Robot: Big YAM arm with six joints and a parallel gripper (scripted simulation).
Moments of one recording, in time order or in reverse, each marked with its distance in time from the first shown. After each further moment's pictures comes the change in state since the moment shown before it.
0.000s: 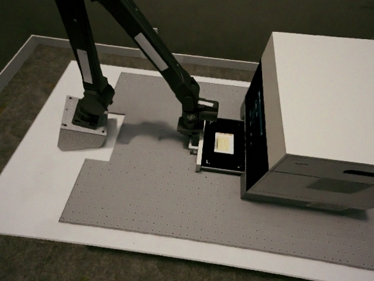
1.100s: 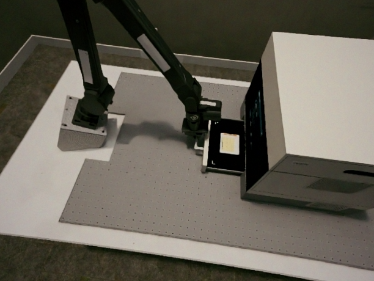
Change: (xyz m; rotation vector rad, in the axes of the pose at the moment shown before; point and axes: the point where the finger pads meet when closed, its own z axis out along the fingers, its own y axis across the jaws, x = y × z) arm 0.000 -0.023 0.002 0.067 -0.001 0.002
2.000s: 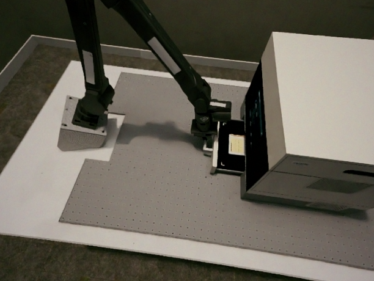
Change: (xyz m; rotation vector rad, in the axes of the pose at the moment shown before) arm 0.000 -0.037 0.005 0.021 -0.001 -0.002
